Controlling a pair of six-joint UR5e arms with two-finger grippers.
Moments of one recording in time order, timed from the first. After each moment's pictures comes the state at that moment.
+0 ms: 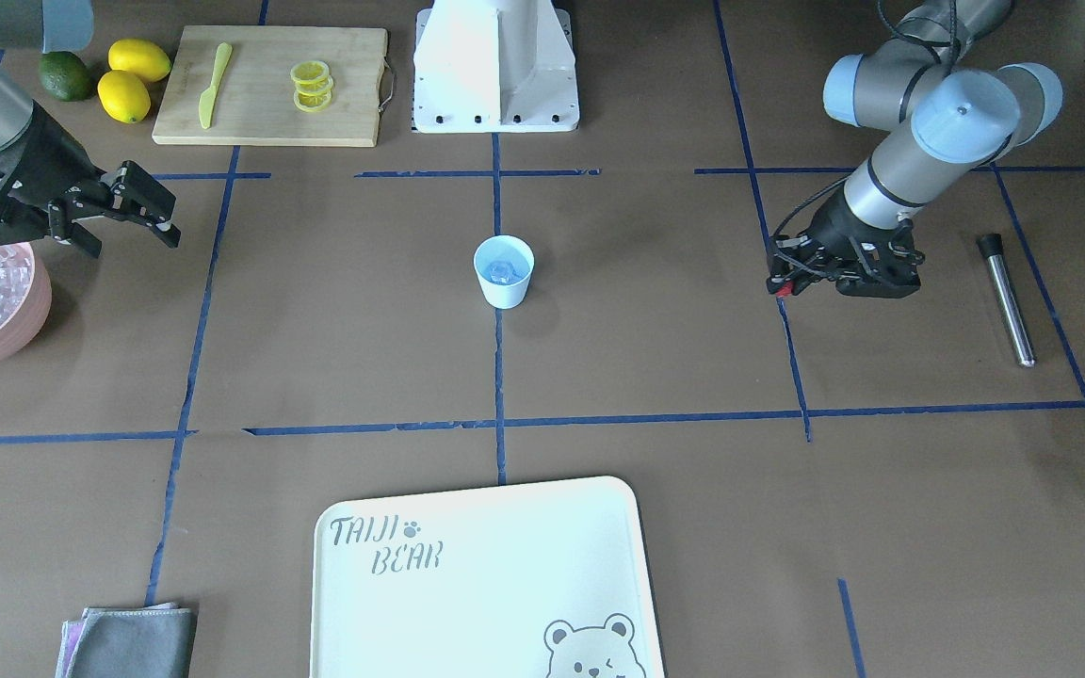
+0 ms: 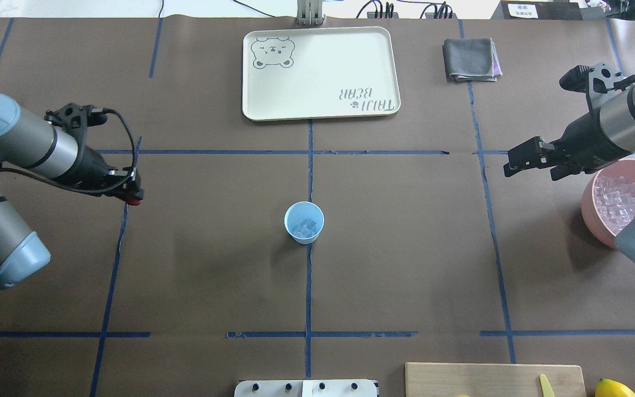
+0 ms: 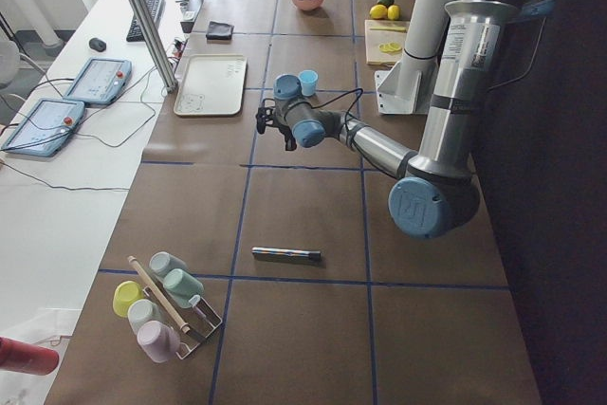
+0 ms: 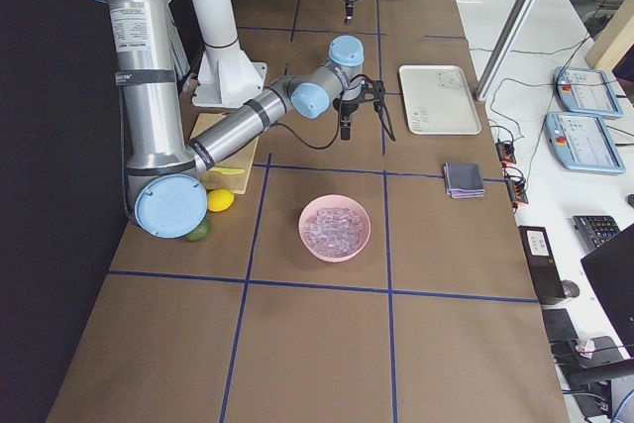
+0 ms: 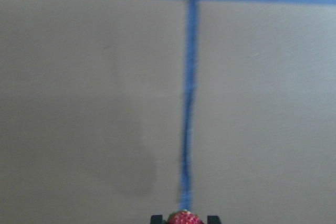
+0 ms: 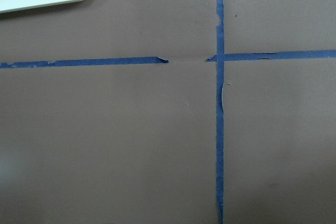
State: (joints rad) left arm -0.81 -1.83 -1.78 -2.01 -2.19 -1.17; right arm 0.95 -1.47 2.05 -1.41 2.25 0.93
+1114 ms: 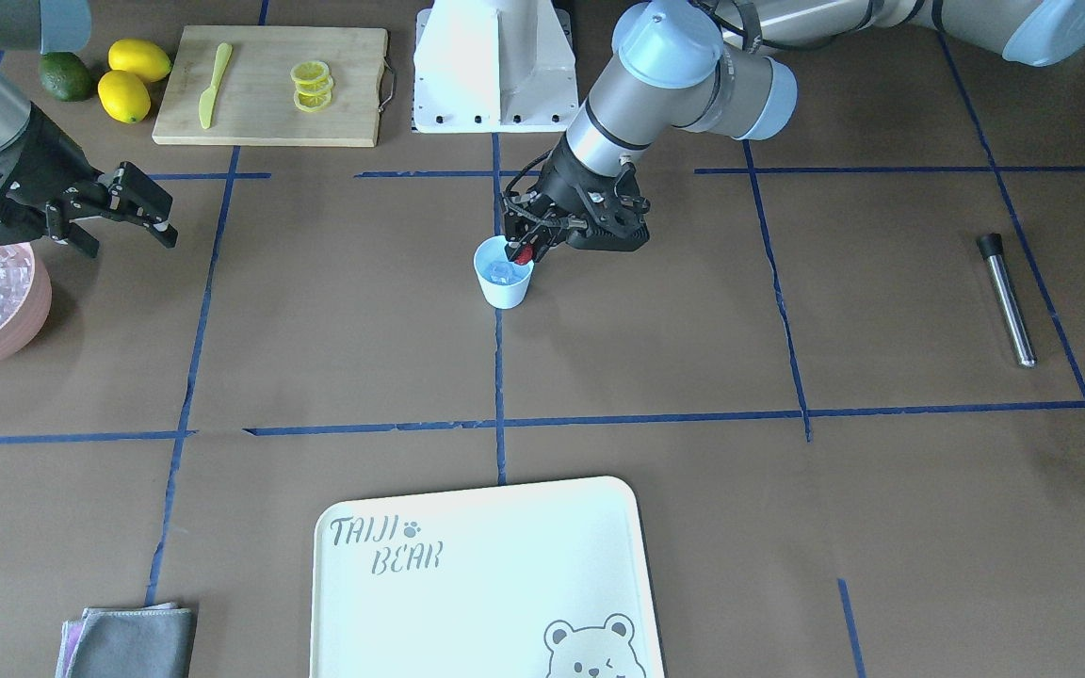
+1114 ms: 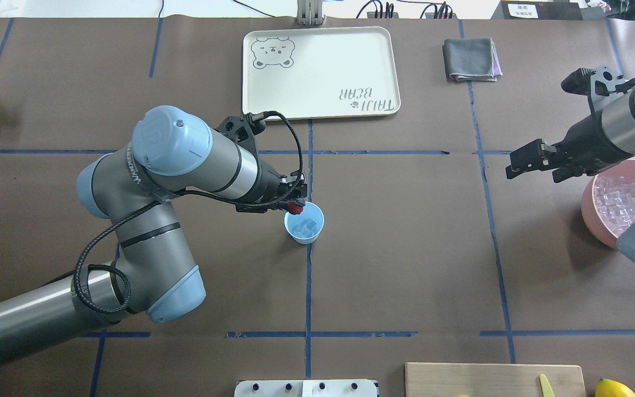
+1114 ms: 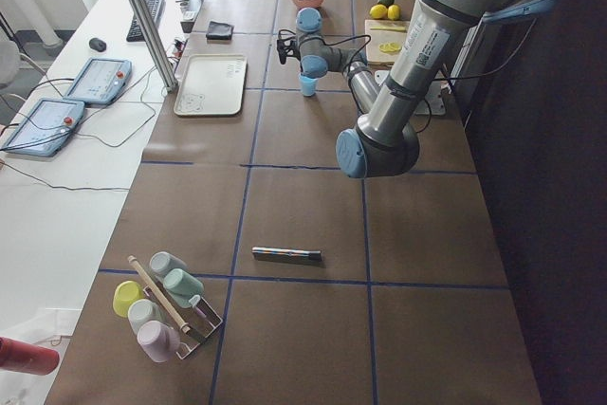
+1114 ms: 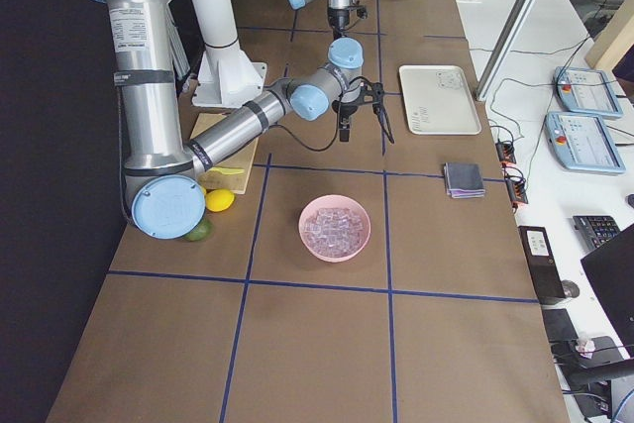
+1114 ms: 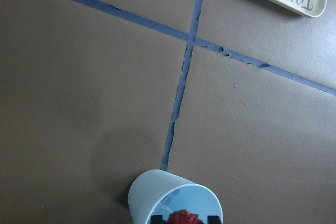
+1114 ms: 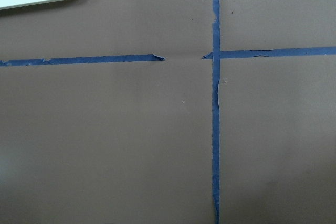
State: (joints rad) left arm -0.54 -2.22 -1.67 -2.01 -1.98 -1.57; right arm 0.95 -1.48 2.05 -1.41 2.25 0.93
